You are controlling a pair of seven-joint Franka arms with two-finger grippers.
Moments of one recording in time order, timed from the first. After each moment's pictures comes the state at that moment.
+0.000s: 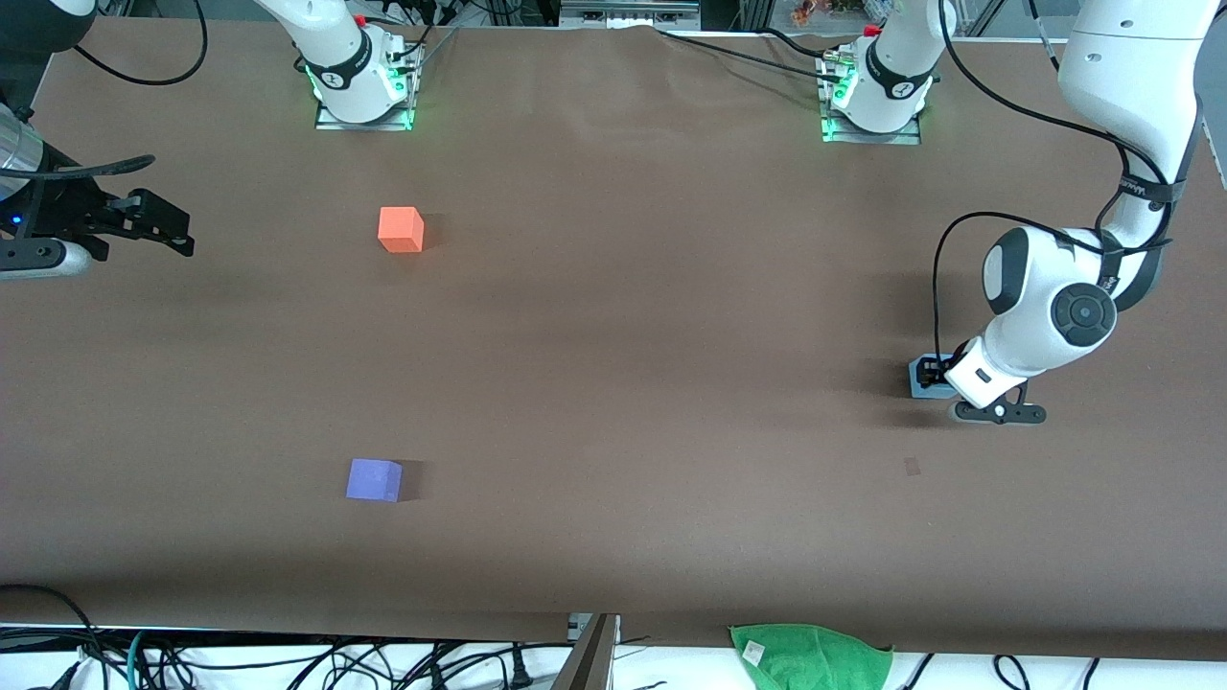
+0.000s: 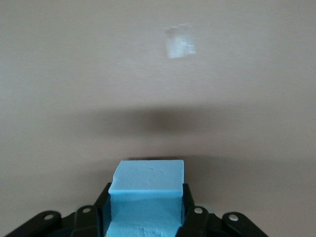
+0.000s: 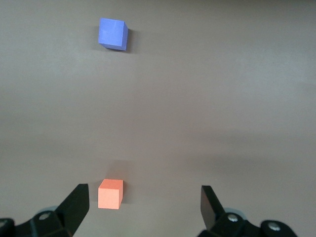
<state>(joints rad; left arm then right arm) 0.13 0.47 -0.14 -1.92 0.13 2.30 -0.01 0.05 0.06 -0.01 -1.57 -0.02 1.60 -0.04</state>
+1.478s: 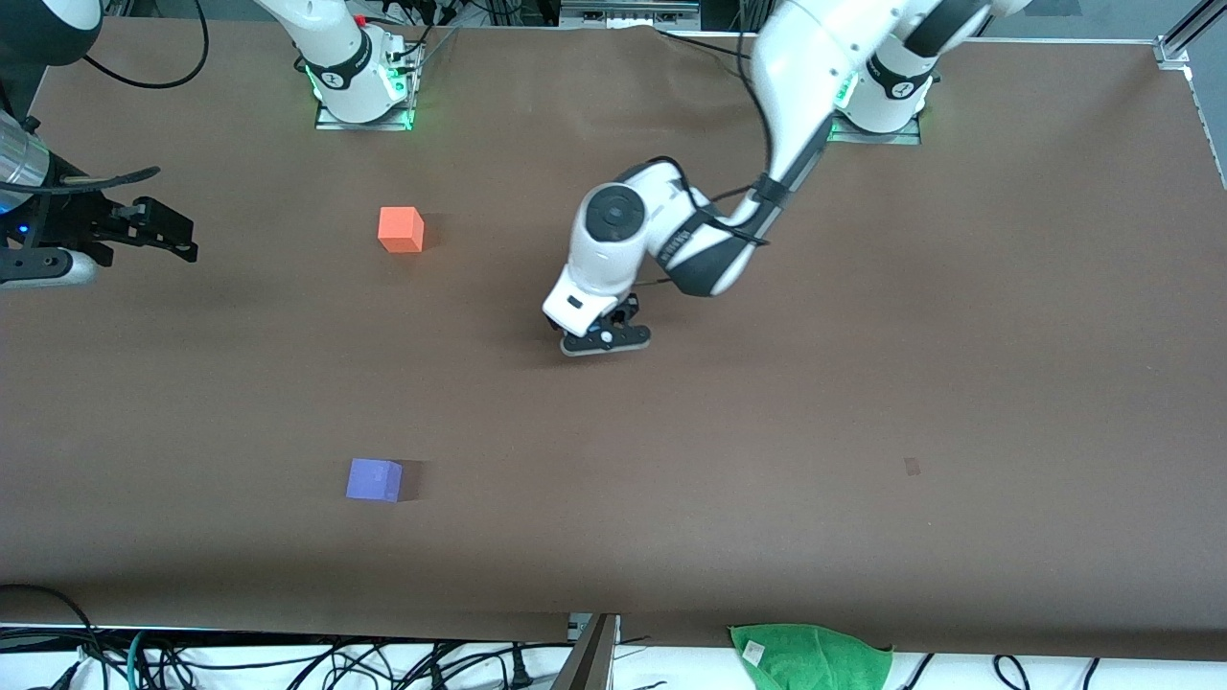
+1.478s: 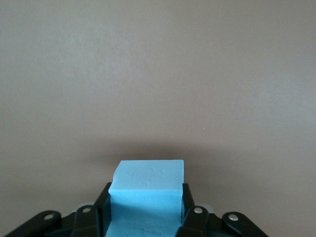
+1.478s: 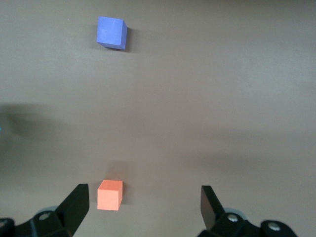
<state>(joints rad) -0.75 0.84 -0.12 -1.31 0.09 2.26 -1.11 0.05 0.08 -0.01 -1.57 -0.02 1.61 -0.04</state>
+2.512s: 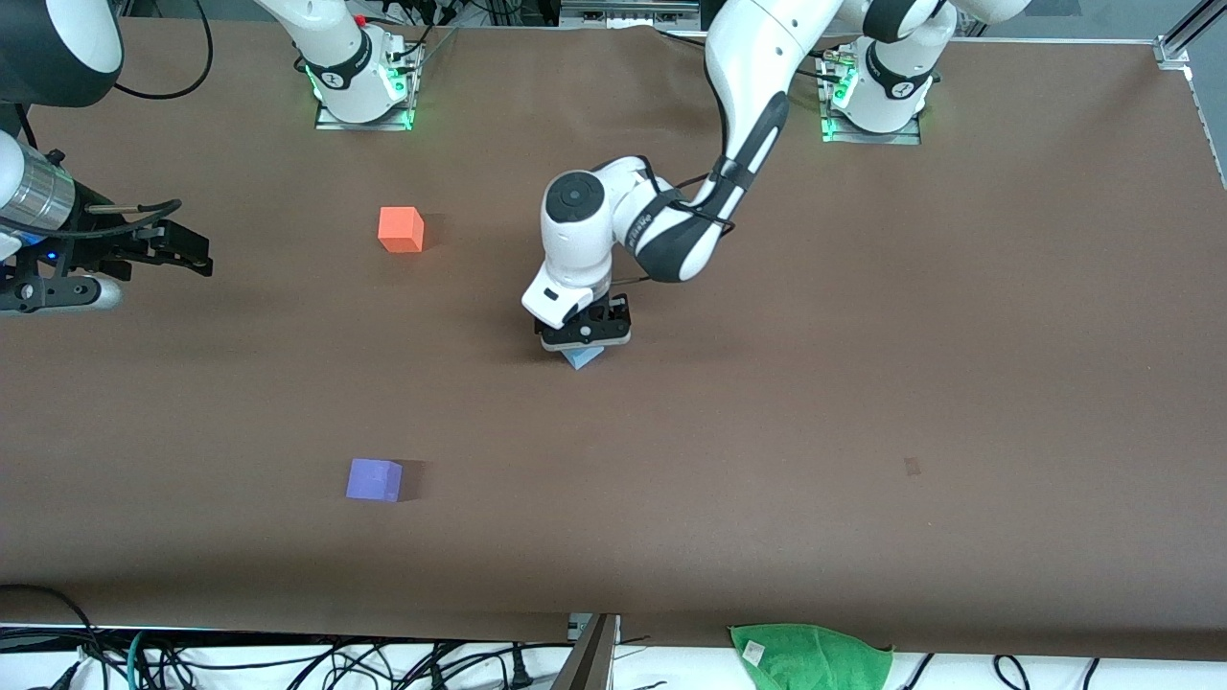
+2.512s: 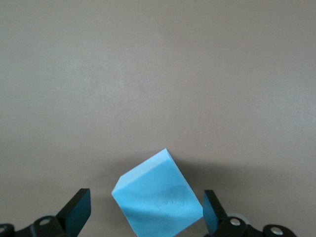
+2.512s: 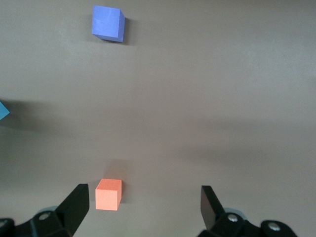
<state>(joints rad) -0.86 0.89 0.06 -1.25 -0.01 2.26 -0.95 0.05 0.12 -0.01 -1.57 -0.02 1.61 -0.04</state>
